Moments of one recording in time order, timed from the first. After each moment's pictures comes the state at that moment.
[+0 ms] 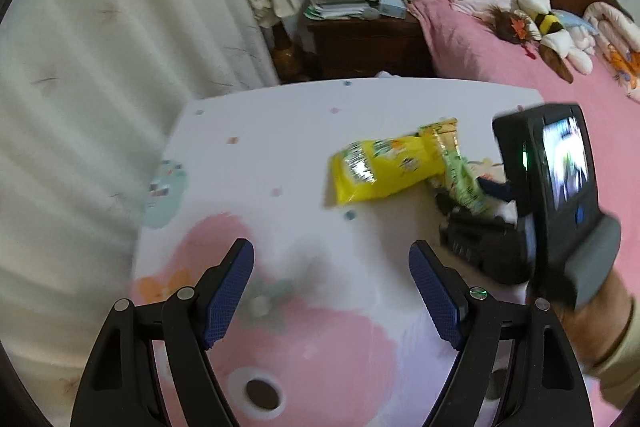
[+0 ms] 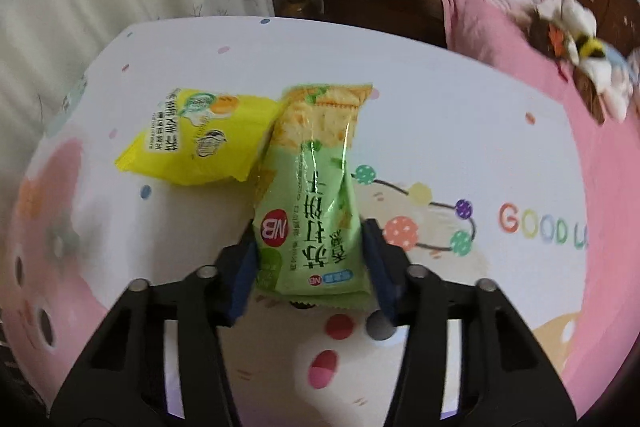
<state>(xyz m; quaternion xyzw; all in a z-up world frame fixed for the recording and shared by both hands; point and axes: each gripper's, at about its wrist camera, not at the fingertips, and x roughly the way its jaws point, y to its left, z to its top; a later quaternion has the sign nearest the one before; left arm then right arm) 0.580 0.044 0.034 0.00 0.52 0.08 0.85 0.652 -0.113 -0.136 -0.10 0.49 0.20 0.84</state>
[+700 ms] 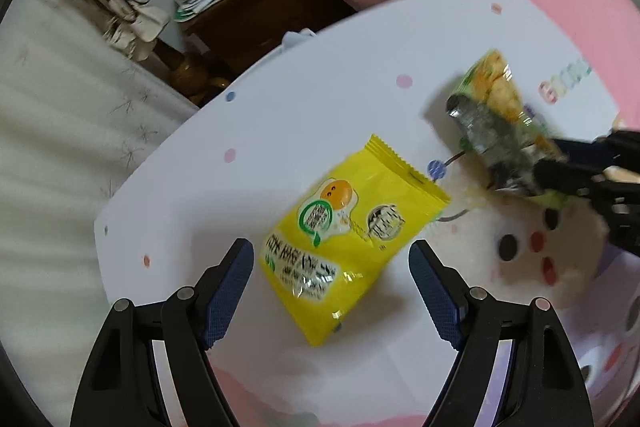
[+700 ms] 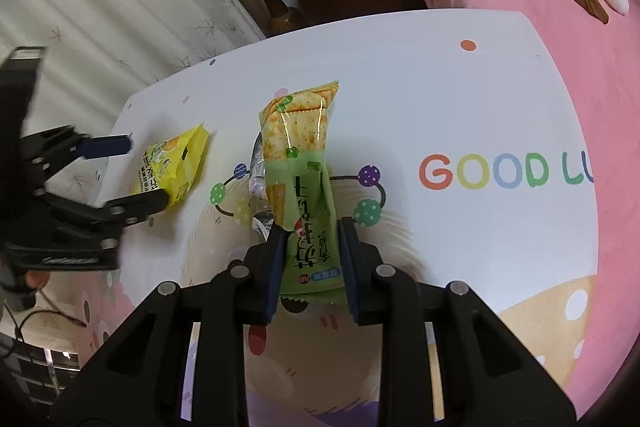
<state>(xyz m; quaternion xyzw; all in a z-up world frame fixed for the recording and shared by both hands) 0.746 0.005 -0.073 0.20 0.59 -0.08 0.78 0.675 -0.232 -0.135 0.09 0.52 0.21 0.82</state>
